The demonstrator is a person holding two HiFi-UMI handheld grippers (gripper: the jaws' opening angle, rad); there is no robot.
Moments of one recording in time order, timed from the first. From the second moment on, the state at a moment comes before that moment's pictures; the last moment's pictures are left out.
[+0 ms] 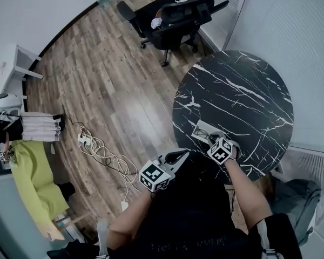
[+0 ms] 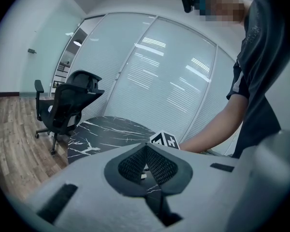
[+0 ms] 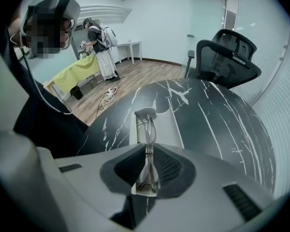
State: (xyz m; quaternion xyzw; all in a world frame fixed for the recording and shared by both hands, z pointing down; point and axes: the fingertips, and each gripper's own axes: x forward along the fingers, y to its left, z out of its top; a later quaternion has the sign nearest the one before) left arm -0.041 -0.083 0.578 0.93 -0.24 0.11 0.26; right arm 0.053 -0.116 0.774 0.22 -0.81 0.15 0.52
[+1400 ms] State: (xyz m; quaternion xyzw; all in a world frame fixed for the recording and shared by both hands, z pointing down) left arm -0.028 -0.087 0.590 0.93 -0.23 0.14 0.26; right arm 0.060 -0.127 0.780 0.23 -0.80 0.16 0.52
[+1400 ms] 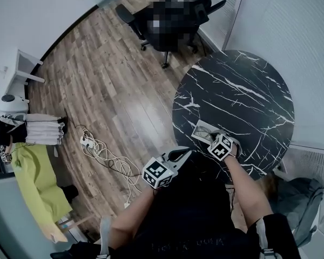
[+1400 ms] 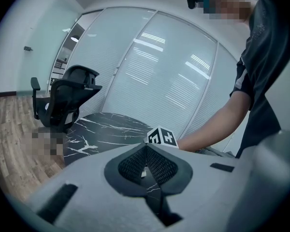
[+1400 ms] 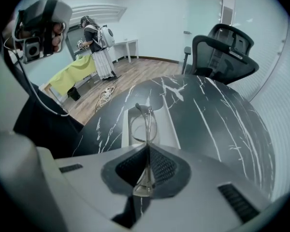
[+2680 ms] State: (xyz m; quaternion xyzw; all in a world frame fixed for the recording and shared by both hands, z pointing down) left arm -0.025 -0.092 0.571 0.94 -0.22 0.10 0.25; right arm 0.088 -0.117 0.653 0.39 -0.84 0.22 0.32
